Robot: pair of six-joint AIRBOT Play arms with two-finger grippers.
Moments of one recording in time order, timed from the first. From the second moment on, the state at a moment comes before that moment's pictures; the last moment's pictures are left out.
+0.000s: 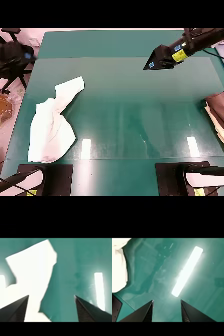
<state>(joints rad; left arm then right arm) 0.21 -1.17 1.63 1.17 -1.42 -1.51 0.18 -1.47 1.91 -1.00 1.62 1.60</state>
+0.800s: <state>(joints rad) 0.26 -1.24 1.04 1.42 -1.23 -1.48 0.19 -1.55 1.91 -1.00 1.57 1.59</state>
